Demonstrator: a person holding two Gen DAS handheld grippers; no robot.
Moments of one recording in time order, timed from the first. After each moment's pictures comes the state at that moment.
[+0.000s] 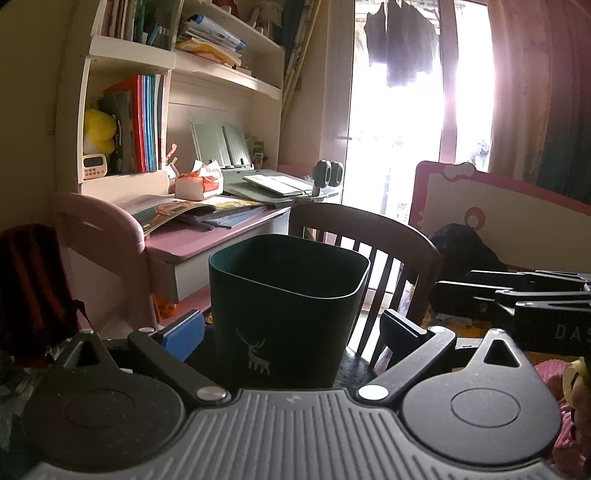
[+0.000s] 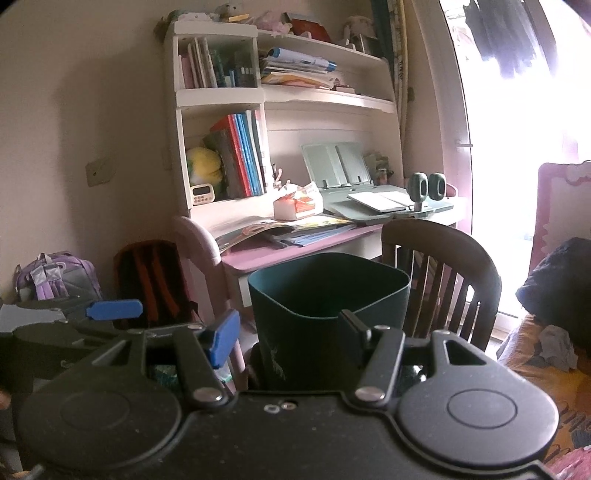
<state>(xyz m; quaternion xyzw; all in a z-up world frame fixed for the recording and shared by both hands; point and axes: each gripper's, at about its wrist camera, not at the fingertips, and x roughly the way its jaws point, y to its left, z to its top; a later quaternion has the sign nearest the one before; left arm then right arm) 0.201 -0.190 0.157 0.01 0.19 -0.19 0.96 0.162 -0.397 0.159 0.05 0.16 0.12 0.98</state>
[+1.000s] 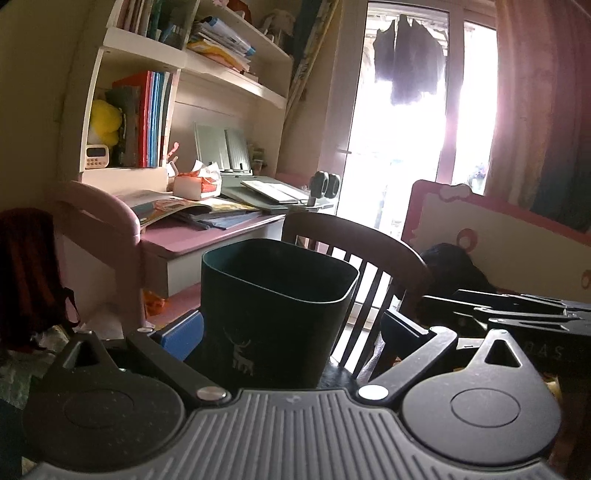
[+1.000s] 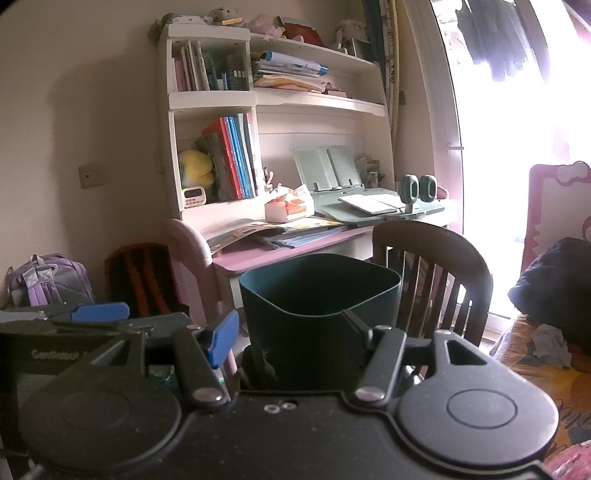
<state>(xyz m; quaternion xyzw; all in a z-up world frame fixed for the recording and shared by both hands) 0.190 -0.185 0.154 -0.04 0.19 -0.20 0.96 0.161 -0.396 0.154 0.05 0.16 0.10 0.98</state>
